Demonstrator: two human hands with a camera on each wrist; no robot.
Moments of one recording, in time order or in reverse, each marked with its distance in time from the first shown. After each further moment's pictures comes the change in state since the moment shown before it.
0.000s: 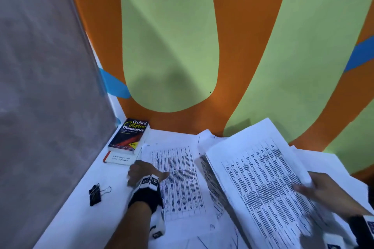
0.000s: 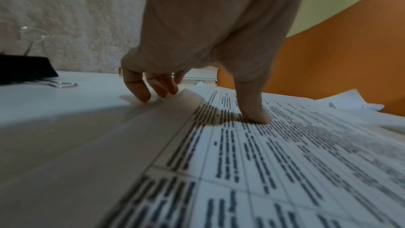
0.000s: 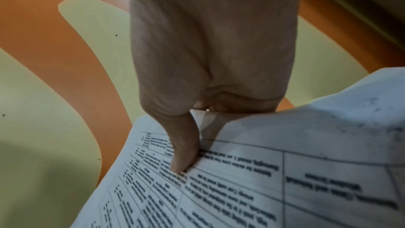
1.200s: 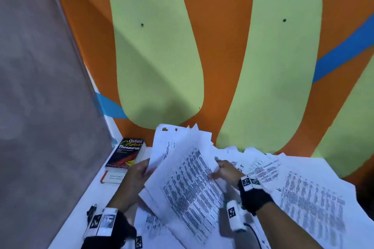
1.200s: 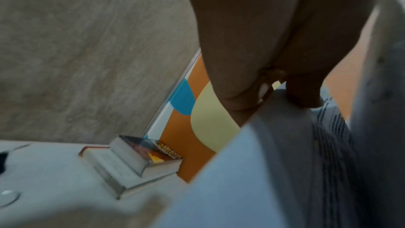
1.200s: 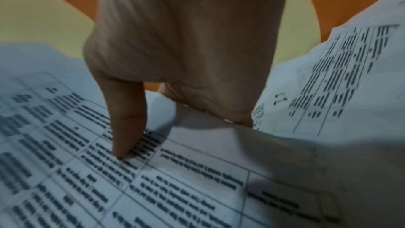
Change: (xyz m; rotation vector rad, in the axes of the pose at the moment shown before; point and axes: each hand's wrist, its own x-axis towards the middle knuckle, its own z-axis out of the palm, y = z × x) left_hand -0.077 -0.025 -0.096 -0.739 -0.149 1.035; right_hand 0.069 -0.116 0.141 0.215 -0.311 0.008
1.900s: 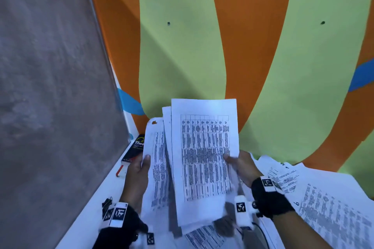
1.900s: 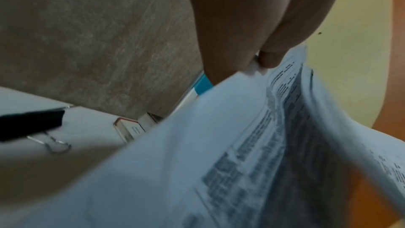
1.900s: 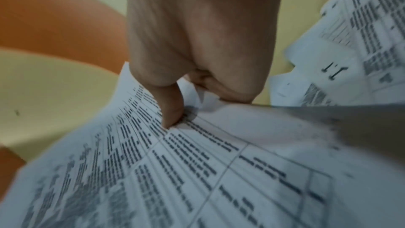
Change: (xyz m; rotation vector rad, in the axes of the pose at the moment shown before) left_hand 0.000 -0.017 -0.010 -0.200 0.443 -0.168; right_hand 0.024 -0.024 0.002 0.297 0.237 -0.182
